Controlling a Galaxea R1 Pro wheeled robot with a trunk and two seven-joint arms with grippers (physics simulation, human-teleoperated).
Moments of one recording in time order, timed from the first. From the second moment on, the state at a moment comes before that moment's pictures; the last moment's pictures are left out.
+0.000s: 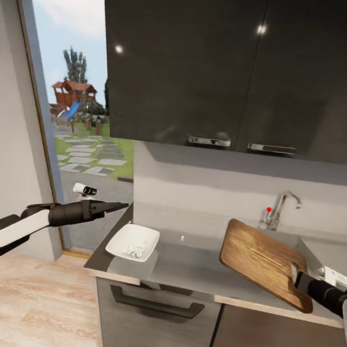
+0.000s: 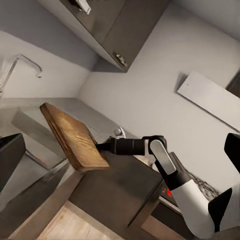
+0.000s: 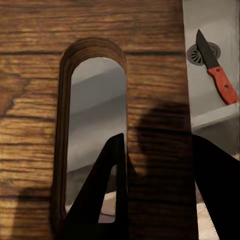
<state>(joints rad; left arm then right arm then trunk) -0.98 0.69 -0.98 -1.18 1.56 0.38 -1.00 -0.32 -0.20 -0.53 -1.57 -0.20 1.04 0.19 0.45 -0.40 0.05</state>
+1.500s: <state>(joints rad) -0.98 0.70 -0.98 -1.17 1.56 0.38 -1.09 -0.72 0.06 -0.55 -1.16 -0.50 0.31 -1.42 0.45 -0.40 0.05</state>
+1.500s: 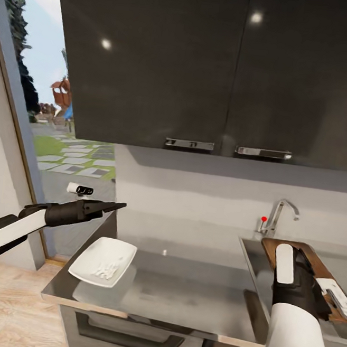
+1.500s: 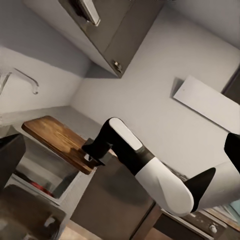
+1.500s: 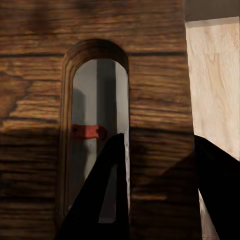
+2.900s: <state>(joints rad) -0.98 0.70 -0.98 -1.15 1.56 0.39 -1.09 -0.72 0.05 -0.54 -1.15 -0.64 0.30 -1.42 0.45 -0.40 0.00</state>
